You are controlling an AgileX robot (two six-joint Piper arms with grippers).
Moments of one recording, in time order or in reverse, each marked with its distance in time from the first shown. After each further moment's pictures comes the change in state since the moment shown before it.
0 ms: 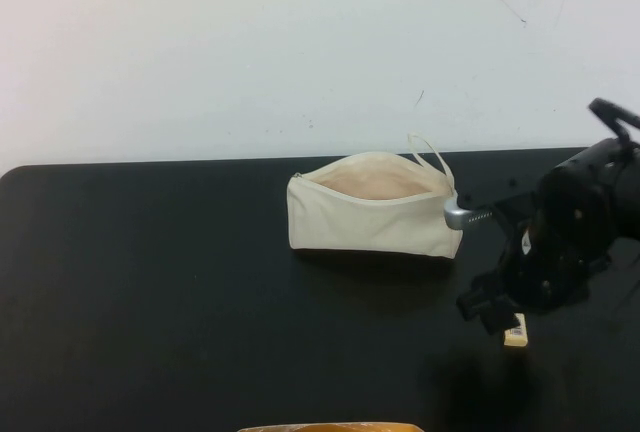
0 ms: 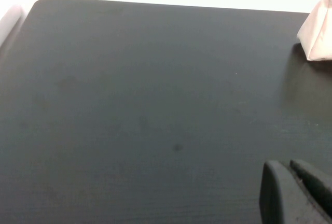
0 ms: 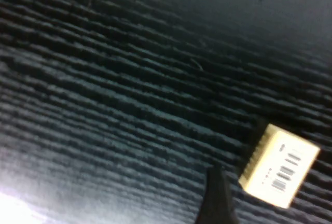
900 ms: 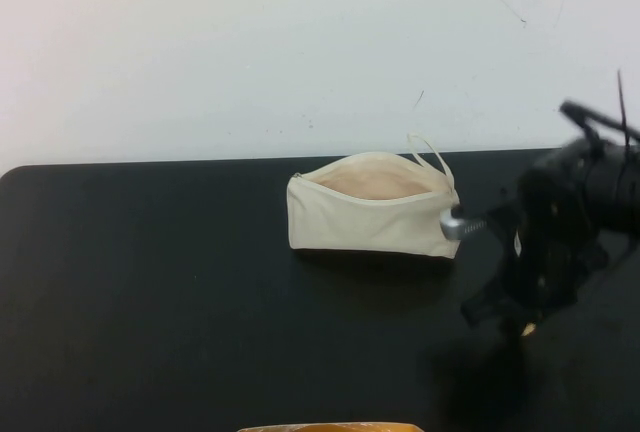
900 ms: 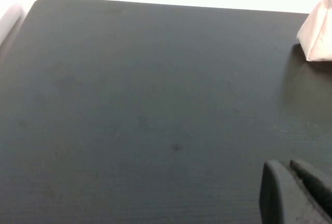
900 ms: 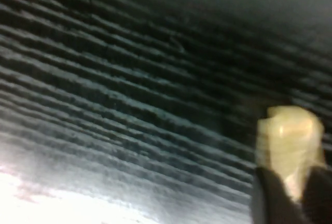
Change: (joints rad) right arm 0.000 0.080 -0.068 -0.051 0.105 -0.005; left arm 0.000 0.000 0.000 0.000 0.000 -0.006
